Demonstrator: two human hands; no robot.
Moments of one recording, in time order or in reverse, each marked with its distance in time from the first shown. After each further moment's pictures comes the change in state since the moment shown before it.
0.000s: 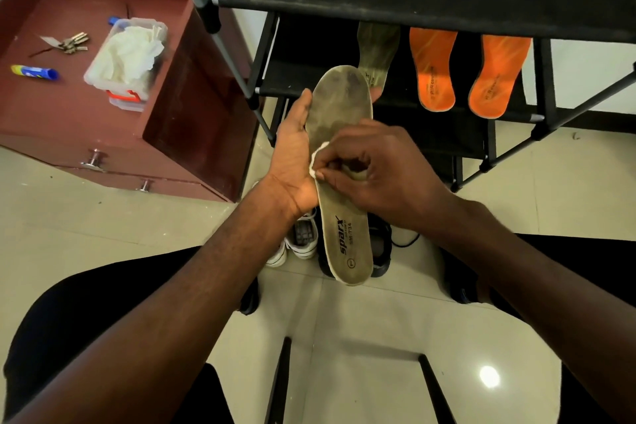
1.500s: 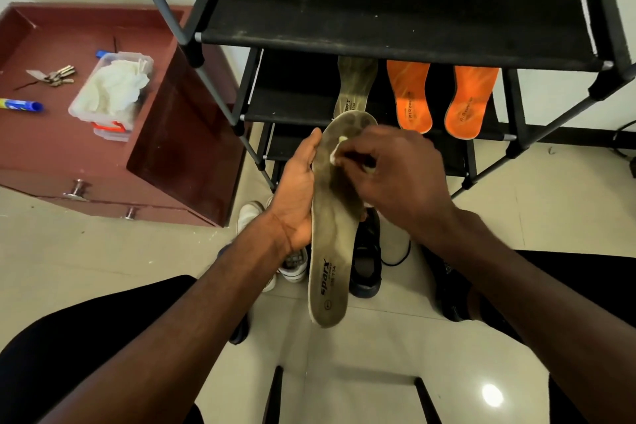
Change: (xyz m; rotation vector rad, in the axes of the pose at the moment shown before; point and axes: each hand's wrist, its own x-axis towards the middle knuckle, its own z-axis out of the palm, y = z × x) left_hand 0.004 -0.023 0.004 0.115 0.072 -0.071; right_hand -0.001 0.019 -0.020 -0.197 0.212 0.223
